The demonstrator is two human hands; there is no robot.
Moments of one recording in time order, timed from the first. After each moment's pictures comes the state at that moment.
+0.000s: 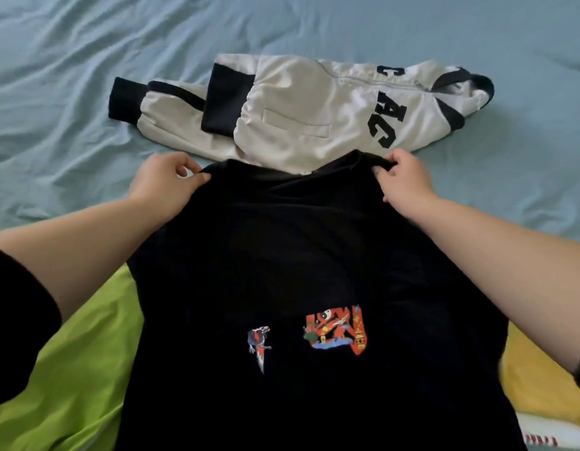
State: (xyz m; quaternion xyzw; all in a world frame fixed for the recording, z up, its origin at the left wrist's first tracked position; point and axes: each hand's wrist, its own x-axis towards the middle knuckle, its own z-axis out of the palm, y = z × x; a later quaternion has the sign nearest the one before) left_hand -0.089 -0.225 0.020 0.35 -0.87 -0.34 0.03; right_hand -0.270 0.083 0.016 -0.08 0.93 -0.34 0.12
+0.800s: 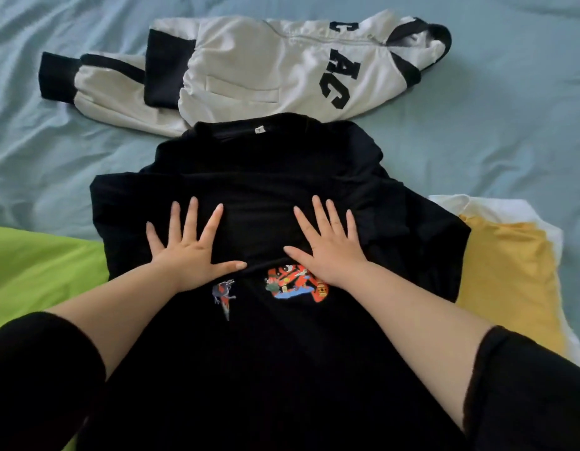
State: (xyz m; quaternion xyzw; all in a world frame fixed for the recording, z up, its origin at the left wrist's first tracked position) left_hand -0.030 -0.107 -0.047 0.18 -0.93 -0.10 -0.31; right_hand -0.134 0.135 -0.054 -0.30 0.92 0.01 0.25
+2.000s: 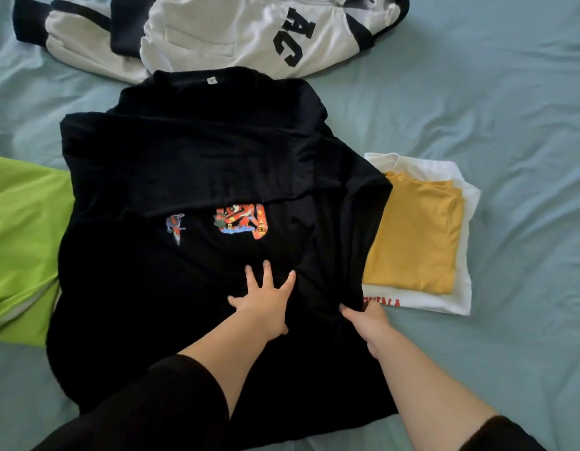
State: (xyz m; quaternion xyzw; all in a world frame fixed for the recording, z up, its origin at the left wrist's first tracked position) left_hand 0.041 0.169 -0.006 0.12 -0.84 -0.17 -0.50; right_hand -0.002 0.365 -0.042 0.30 0.80 -0.33 0.41
